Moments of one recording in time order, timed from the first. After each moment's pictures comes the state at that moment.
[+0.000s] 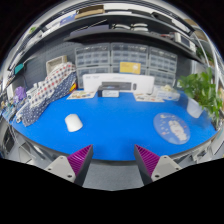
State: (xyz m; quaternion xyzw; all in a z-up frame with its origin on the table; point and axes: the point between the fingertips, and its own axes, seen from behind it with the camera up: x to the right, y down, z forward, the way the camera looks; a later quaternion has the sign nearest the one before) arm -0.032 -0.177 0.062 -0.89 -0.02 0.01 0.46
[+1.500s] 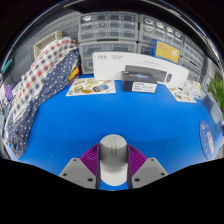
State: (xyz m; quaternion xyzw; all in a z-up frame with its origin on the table) arm -0.197 0.015 -0.017 -0.93 0.00 -0.01 0.36
